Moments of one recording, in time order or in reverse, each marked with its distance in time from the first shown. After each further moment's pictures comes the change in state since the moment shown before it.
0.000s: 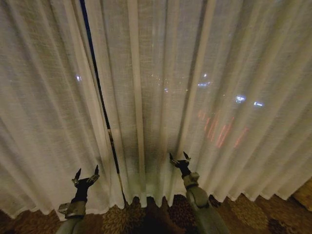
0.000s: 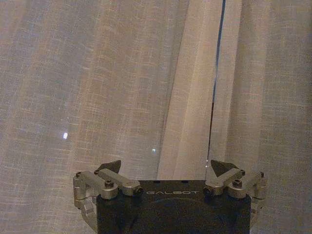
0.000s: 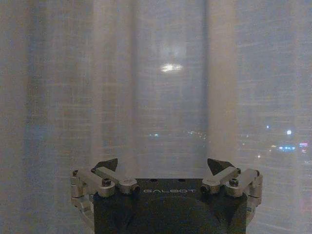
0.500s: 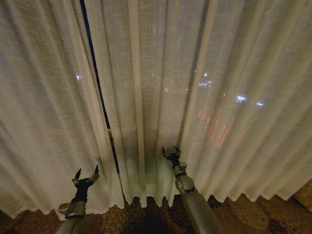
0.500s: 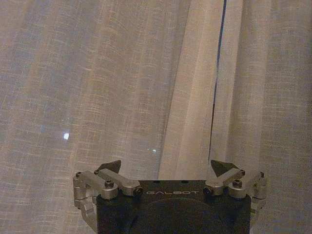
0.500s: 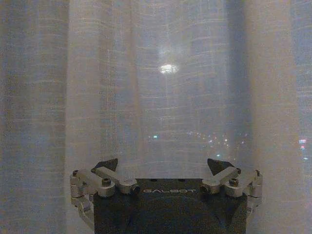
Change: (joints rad) left arm 0.000 0.000 0.000 0.000 0.000 0.000 0.000; right arm 0.172 0.053 -0.044 -0.187 0.010 0.028 0.028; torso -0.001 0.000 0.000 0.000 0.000
